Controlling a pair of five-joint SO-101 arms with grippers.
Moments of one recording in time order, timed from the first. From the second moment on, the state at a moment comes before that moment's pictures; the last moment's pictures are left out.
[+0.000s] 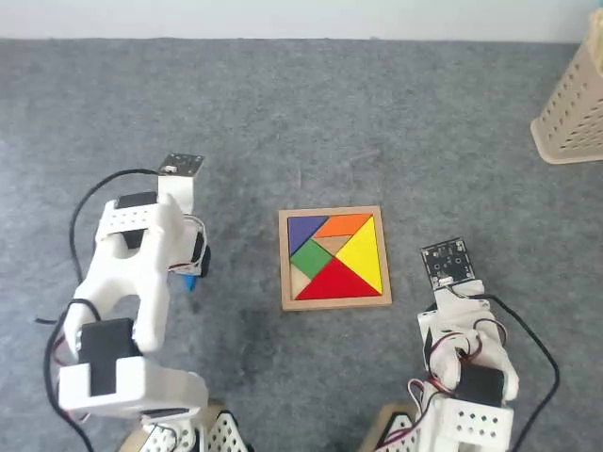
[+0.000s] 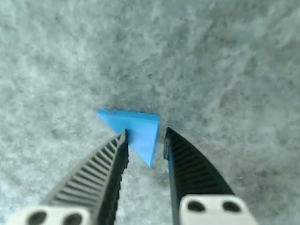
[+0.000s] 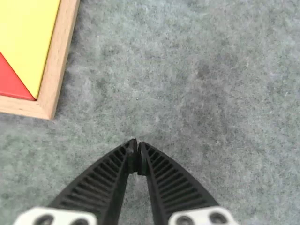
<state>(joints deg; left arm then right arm) -15.5 0.9 38.1 65.5 -9.9 6.2 -103.2 95.4 69.9 25.5</state>
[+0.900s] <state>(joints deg) -15.4 1.1 39.1 64.3 25.9 6.2 -103.2 95.4 69.9 25.5</state>
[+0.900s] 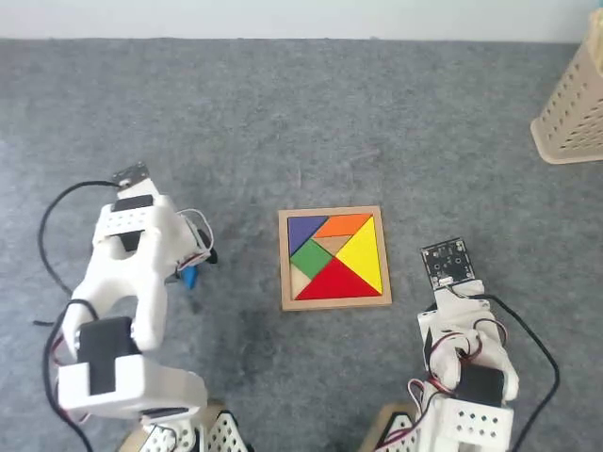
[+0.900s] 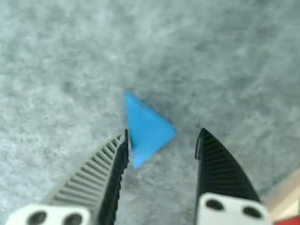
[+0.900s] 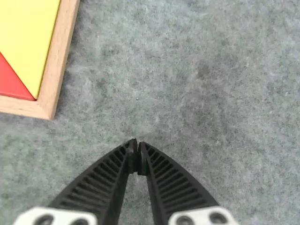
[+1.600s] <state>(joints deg) -15.1 1.1 39.7 62.6 25.9 6.2 -103.2 95.4 69.9 25.5</state>
